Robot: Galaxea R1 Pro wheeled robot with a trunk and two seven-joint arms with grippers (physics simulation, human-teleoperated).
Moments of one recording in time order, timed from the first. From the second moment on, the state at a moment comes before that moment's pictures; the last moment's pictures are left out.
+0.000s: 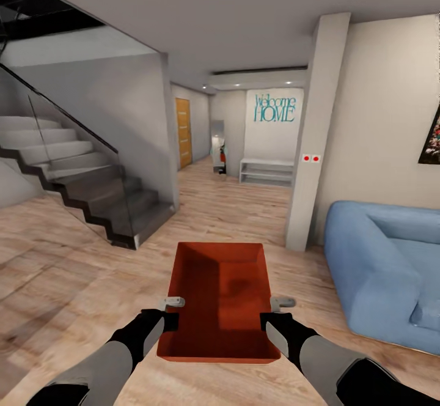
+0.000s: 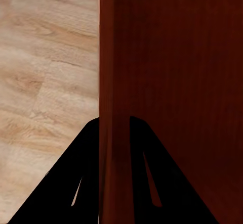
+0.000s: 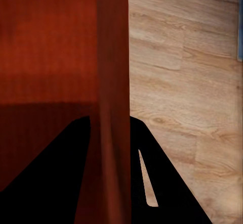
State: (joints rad) left arm -0.73 -0.09 0.00 -0.28 0.03 0.36 0.09; right arm -0.80 0.11 0.56 -0.12 -0.56 0.19 -0.32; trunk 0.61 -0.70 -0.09
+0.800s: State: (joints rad) left arm -0.73 -0.09 0.00 -0.28 0.03 0.36 0.09; right arm -0.80 0.11 0.56 -0.12 -0.56 0.19 -0.32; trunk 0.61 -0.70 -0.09
